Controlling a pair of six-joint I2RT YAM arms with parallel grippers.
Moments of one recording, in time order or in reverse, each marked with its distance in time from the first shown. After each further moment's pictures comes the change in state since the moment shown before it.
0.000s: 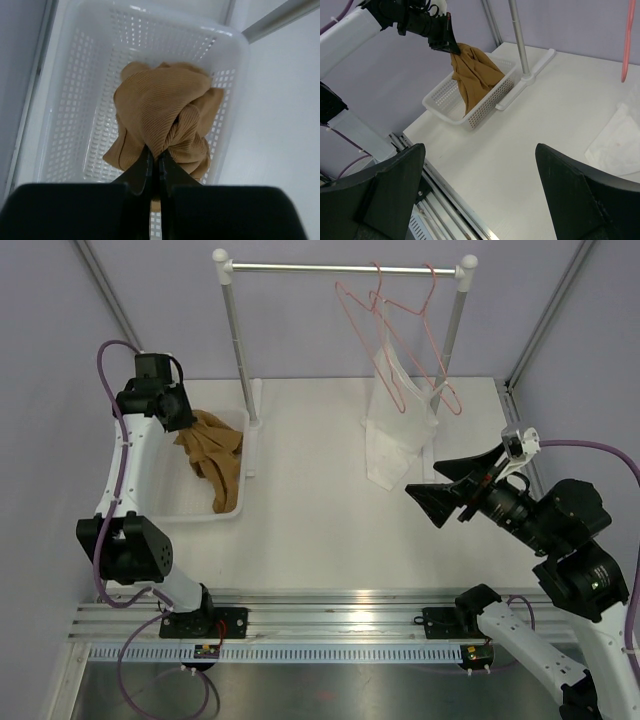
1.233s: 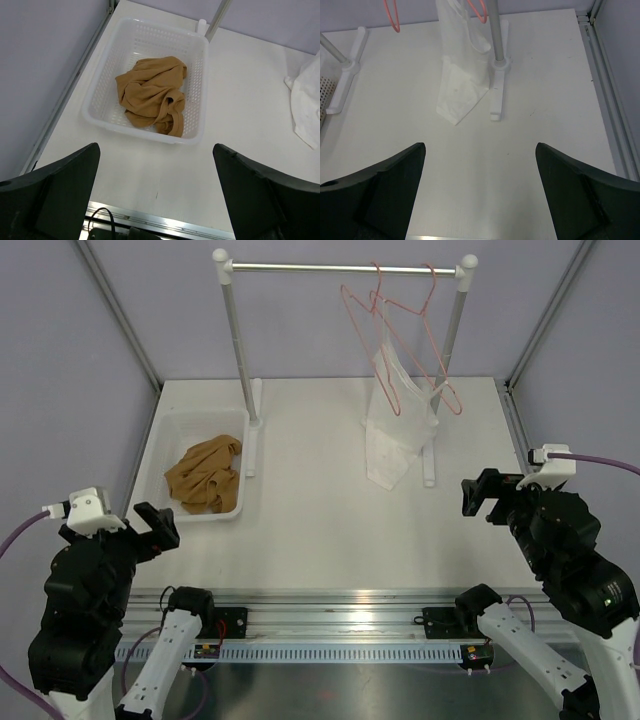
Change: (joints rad) left arm -0.210 -1.172 -0.397 -0.260 -0.196 -0.047; right arm 0.000 -0.050 0.003 -0.354 0.726 -0.110
